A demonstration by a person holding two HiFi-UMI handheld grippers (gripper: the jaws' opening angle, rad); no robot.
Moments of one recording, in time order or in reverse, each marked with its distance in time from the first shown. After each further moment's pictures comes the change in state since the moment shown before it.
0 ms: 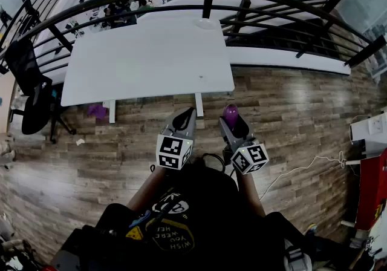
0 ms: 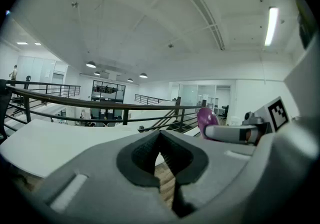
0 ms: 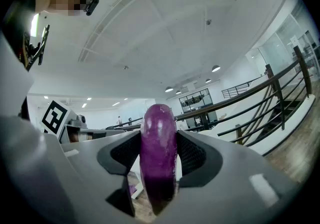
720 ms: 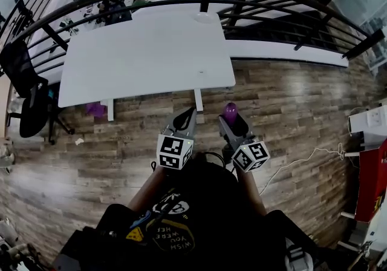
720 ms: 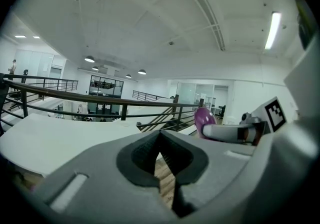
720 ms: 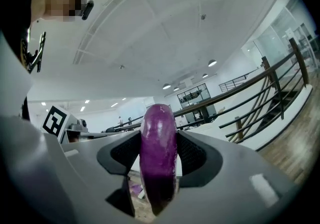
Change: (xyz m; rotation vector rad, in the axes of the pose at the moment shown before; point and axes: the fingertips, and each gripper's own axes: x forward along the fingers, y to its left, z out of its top) left arm 0.002 0.015 -0.015 -0.025 0.031 -0.034; right arm 0.016 0.005 -0.018 0.060 0.027 -0.011
